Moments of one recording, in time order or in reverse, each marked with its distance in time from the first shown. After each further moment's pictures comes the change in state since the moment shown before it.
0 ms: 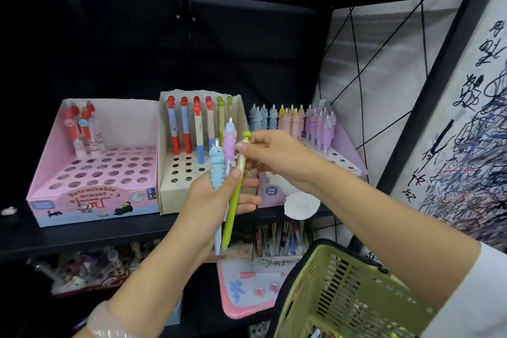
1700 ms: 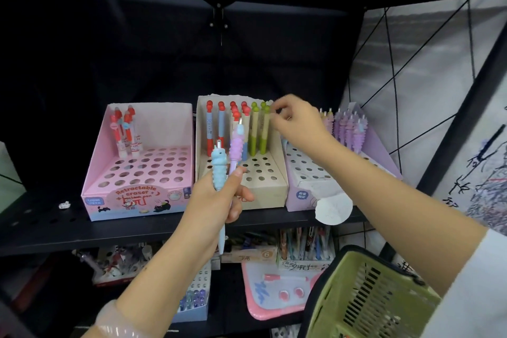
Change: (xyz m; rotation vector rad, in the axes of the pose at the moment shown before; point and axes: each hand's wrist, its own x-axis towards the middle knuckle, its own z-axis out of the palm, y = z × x) left_hand -0.003 0.015 -0.038 0.131 0.113 0.015; right_hand 0.052 -0.015 -0.003 -0.456 0.433 -0.143
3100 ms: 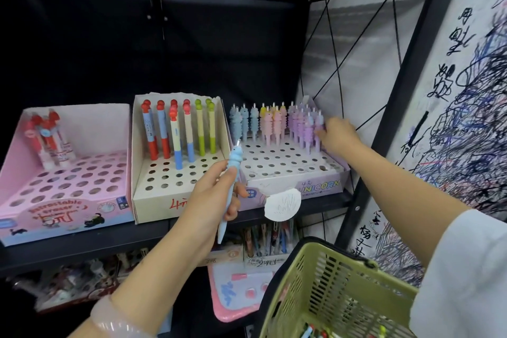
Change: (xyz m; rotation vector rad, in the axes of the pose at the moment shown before) left_hand 0.008 -0.009 0.074 -0.029 -0.130 -0.113; right_hand -0.005 0.135 -0.101 -0.518 0.060 0.359
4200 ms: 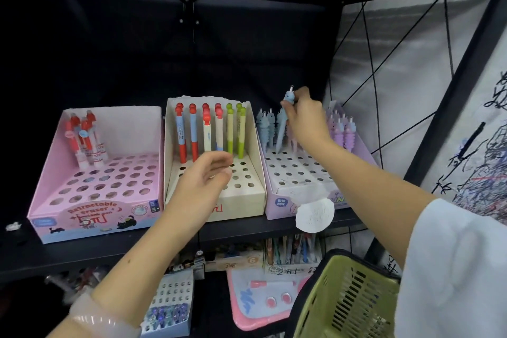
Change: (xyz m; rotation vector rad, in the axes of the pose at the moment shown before) left_hand 0.019 0.015 -0.064 0.476 0.051 0.353; right_hand 0.016 -0.107 0.042 0.303 0.287 -0.284
